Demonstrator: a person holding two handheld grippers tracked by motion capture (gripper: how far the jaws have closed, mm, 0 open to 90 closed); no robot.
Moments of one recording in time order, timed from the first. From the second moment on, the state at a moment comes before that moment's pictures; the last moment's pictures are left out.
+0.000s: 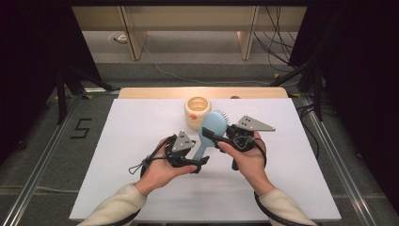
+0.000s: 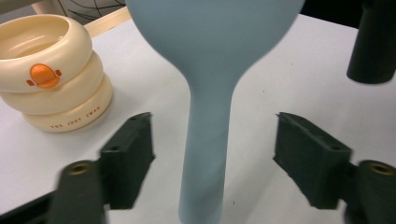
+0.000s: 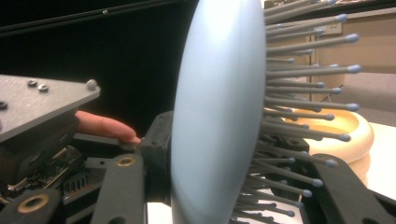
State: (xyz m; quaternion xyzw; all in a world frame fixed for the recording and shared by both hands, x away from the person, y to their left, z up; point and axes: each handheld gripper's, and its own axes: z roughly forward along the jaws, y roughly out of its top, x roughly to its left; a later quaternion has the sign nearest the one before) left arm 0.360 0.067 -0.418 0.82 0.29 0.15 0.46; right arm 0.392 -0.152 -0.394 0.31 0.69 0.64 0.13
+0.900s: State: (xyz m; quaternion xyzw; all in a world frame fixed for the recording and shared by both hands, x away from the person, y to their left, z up) left arm 0.344 0.115 -0.439 0.82 0.30 0.17 0.45; right arm 0.392 -0.157 -0.388 0.31 0.69 0.63 0.14
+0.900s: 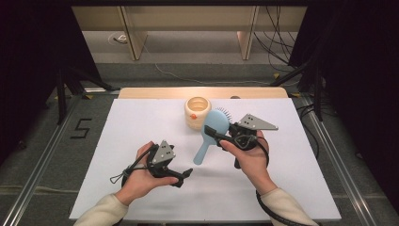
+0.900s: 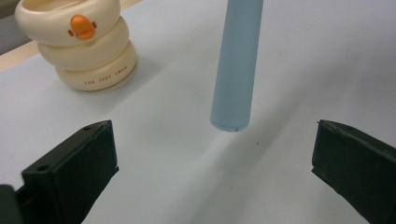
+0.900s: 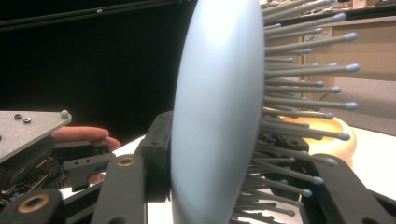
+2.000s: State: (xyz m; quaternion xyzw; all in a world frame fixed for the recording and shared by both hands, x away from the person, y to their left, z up) left arm 0.330 0.146 -0.451 0.81 0.31 0.19 0.46; right arm 0.396 -0.166 -0.381 0.32 0.69 0.63 0.16
